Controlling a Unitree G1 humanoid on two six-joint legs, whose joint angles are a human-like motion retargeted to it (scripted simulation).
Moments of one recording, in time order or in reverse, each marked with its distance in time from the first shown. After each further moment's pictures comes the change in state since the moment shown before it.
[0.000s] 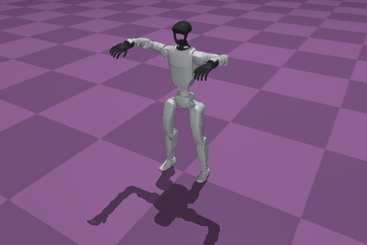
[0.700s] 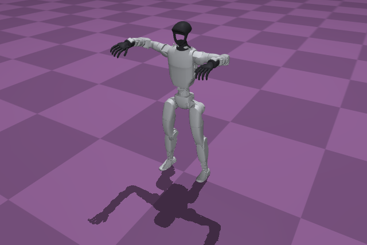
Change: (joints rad) left arm 0.081 0.012 0.107 -0.034 -0.019 0.004 -0.012; right arm 0.553 0.068 -0.570 -0.064 0.008 0.002 0.015; waist 0.024 -0.012 0.019; left_leg -0.004 -0.001 -0.008 0.000 0.002 0.001; right_leg 0.001 -0.001 -0.007 0.002 -0.005 -0.002
